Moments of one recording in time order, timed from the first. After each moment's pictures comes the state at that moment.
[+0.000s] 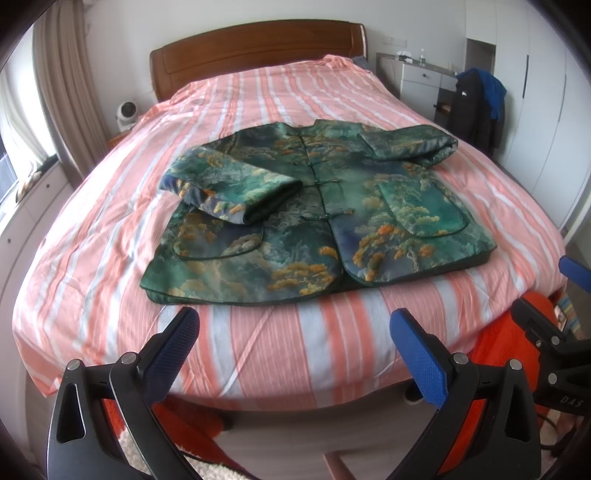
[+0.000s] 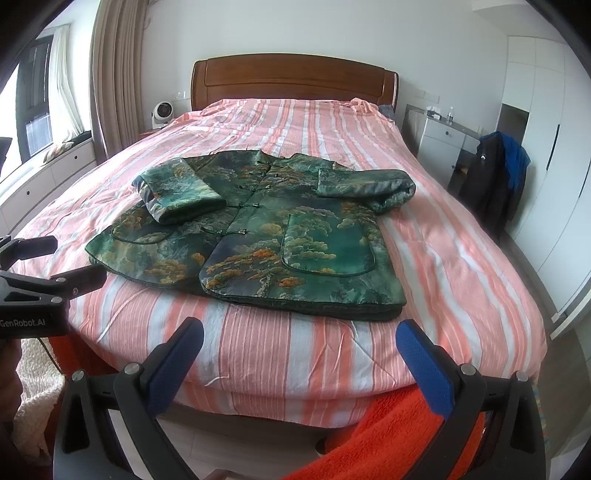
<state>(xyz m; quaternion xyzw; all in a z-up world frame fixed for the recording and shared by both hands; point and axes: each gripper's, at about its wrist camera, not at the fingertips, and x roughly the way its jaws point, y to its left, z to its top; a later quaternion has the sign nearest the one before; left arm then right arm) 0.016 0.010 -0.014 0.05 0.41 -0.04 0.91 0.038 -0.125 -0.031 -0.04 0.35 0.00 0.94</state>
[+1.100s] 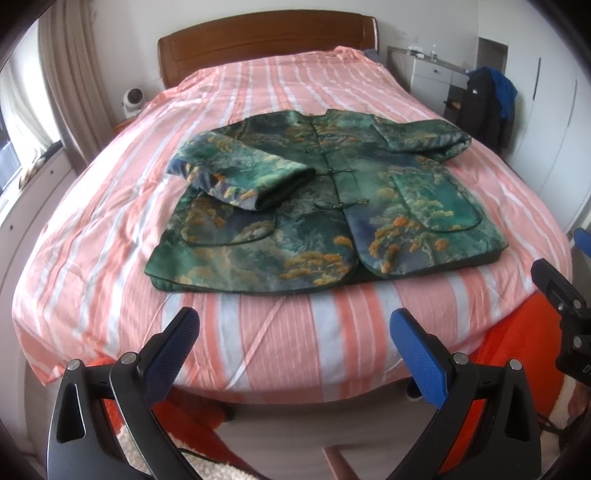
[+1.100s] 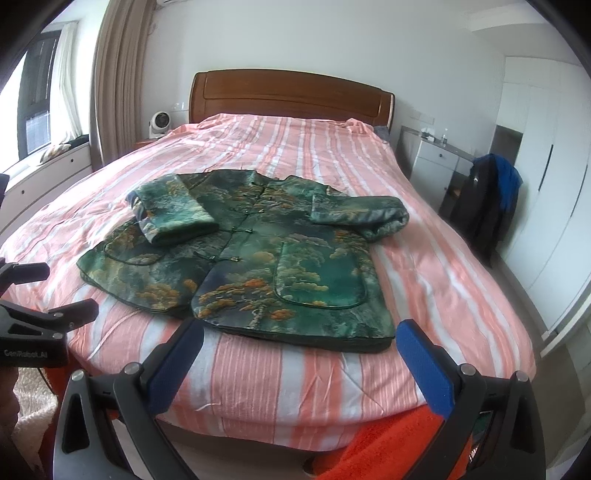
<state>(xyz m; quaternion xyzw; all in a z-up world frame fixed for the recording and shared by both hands) 0.022 0.026 -0.026 0.04 0.43 -0.02 0.90 0.052 -0.116 -0.014 -0.06 0.31 -0.01 0.95</state>
